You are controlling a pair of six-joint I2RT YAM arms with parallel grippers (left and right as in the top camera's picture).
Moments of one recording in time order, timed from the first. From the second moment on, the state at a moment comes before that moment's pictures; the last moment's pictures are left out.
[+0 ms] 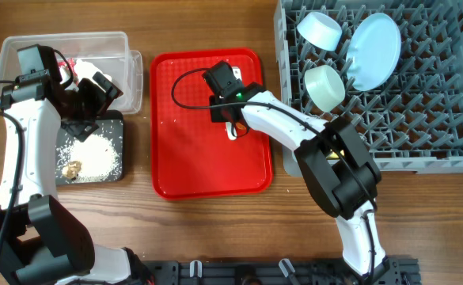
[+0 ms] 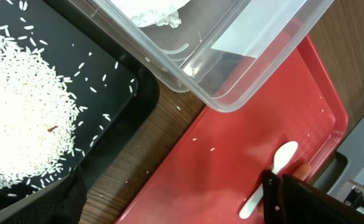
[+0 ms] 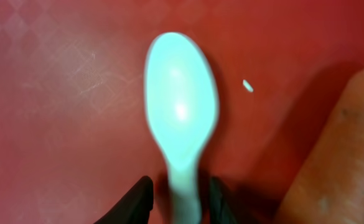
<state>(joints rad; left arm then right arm) 0.28 1.65 1.33 -0.94 0.30 -0.57 0.66 2.20 1.55 -0.50 0.10 0.51</state>
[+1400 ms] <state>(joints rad) 0.28 1.65 1.33 -0.94 0.30 -0.57 -0.01 1.45 1.09 -0.75 0.26 1.43</state>
